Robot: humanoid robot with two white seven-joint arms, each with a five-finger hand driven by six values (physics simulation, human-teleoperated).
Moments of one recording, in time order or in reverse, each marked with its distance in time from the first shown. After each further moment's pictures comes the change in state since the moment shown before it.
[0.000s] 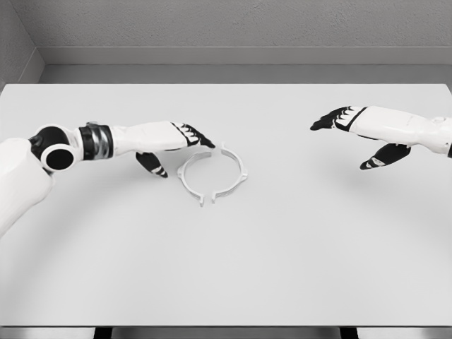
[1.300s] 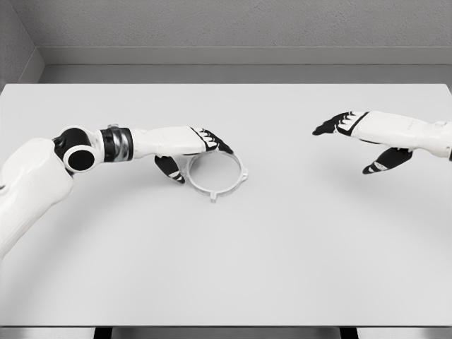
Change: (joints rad) left arm -0.018 -0.077 -0.034 0.044 -0.001 0.000 -0.003; right arm 0.006 -0.014 0.015 0.009 -0.006 0.000 0.000
